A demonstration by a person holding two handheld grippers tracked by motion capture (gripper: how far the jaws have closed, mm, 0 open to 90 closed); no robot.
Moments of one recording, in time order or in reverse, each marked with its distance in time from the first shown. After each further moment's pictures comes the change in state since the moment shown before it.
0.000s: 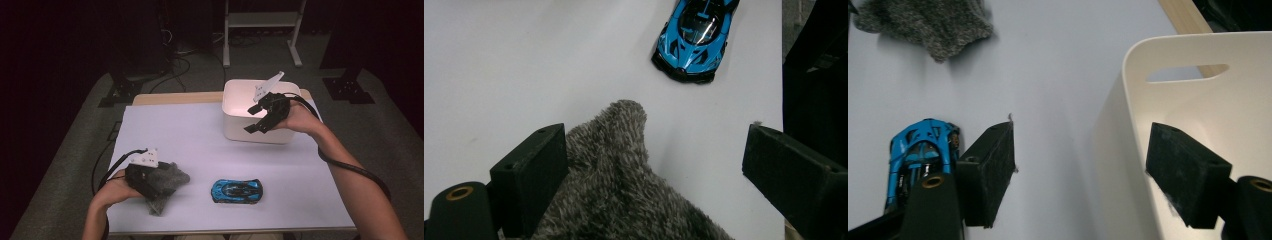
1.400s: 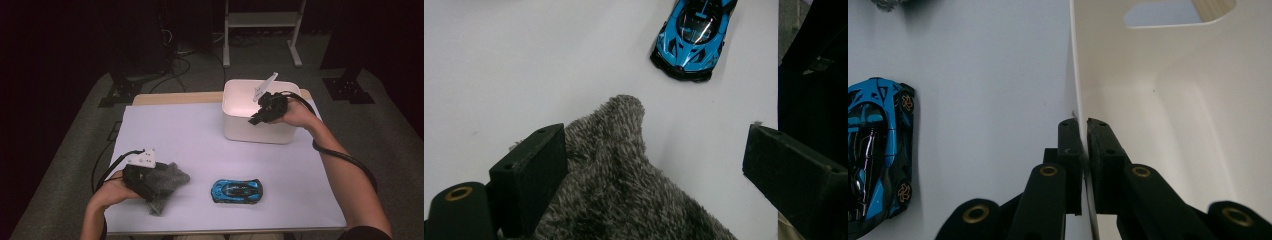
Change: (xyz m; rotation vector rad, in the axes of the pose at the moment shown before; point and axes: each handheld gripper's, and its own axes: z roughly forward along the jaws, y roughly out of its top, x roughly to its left) left arm -0.001 -0.003 -0.006 -0.002 -0.001 -0.008; right arm -0.040 -0.021 0.028 0.113 0.035 -0.004
